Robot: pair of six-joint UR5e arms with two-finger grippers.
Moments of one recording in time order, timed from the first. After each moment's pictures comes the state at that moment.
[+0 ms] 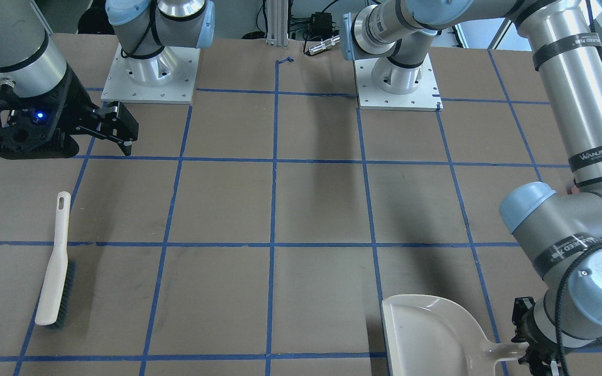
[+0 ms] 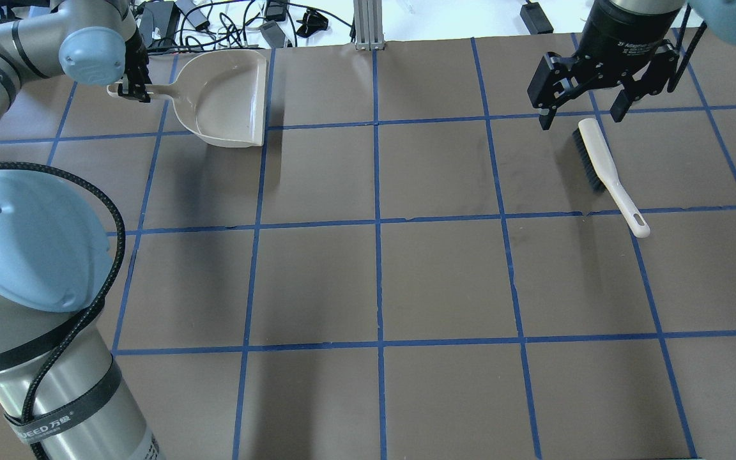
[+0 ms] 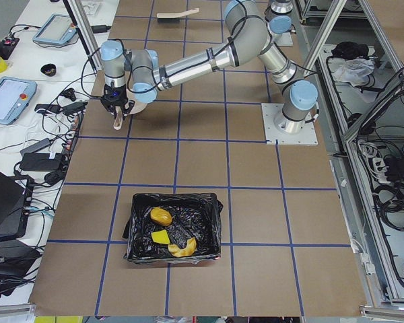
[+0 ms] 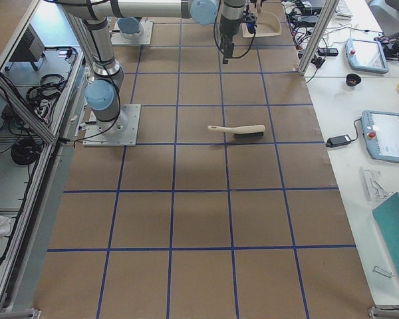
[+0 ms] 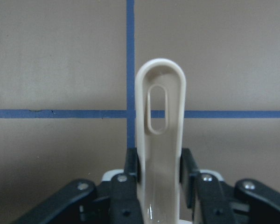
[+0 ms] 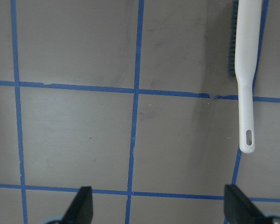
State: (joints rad) left arm -1.38 -2.30 -1.15 -1.09 1.78 -1.39; right arm 1.53 -1.46 1.44 -1.48 -1.59 -0.12
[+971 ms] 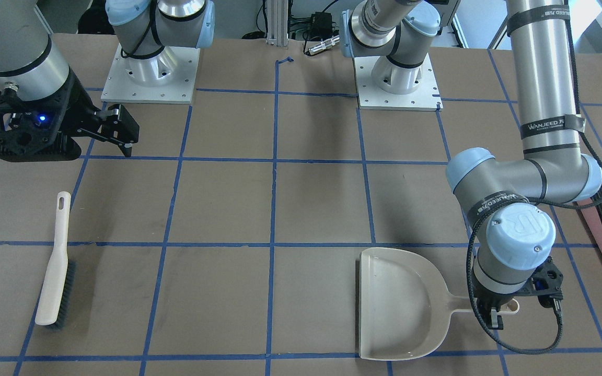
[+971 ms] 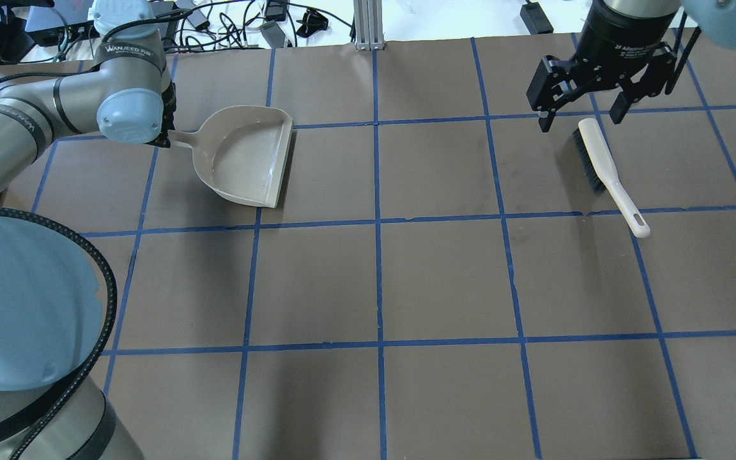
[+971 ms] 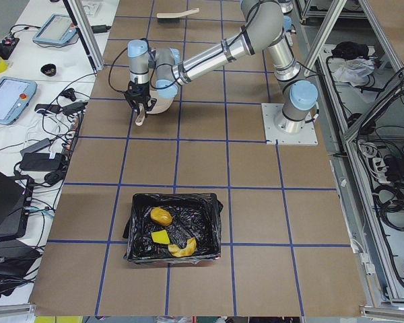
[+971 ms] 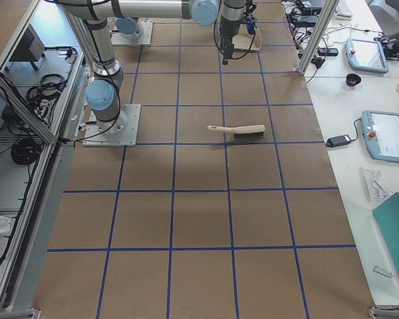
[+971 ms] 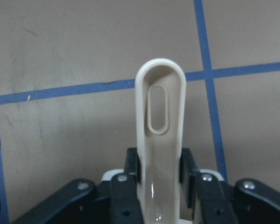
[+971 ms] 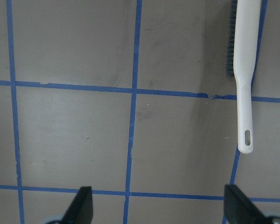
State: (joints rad) left arm -1.44 -2.15 -1.50 -0.93 1.85 -1.32; right arm 1.53 -1.45 1.44 -1.49 -1.59 -0.12
